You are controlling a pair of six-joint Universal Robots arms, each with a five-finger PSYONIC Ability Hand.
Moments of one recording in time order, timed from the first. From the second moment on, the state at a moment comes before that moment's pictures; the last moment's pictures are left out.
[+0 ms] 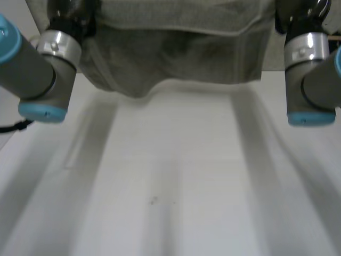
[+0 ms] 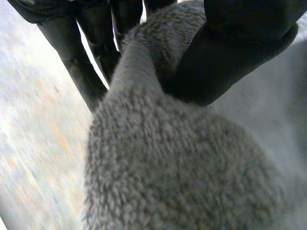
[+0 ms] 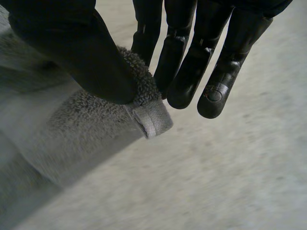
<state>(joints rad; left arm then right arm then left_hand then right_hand) 4.36 -2.08 -1.07 3.58 -1.51 3.47 1.91 -1.11 1.21 -0.68 1.59 2.50 1.16 1.22 1.21 1.22 1.02 0.96 1.18 1.19 1.20 0.98</state>
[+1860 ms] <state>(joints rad) 4.43 -2.44 -1.07 3.39 -1.51 3.77 1.77 -0.84 1.16 -0.10 1.63 2.25 1.17 1.22 1.22 1.22 1.03 0.96 1.18 1.19 1.20 0.98</state>
